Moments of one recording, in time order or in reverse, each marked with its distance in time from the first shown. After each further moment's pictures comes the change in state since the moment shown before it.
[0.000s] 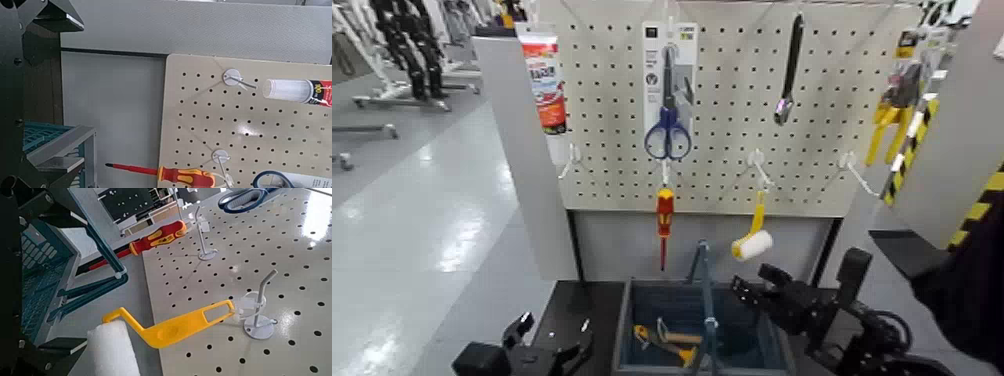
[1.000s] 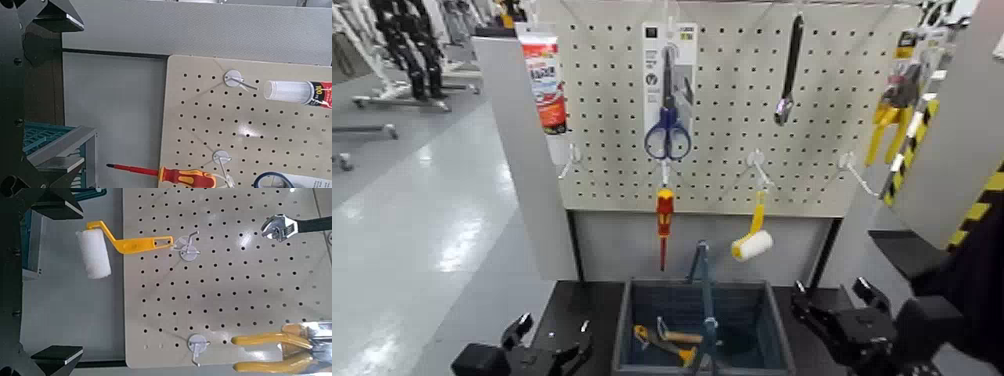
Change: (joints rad) left arm 0.002 0.002 0.001 0.002 0.003 0.002 0.000; right arm 0.363 0.090 -0.084 -0.407 0.300 -0.237 -0.549
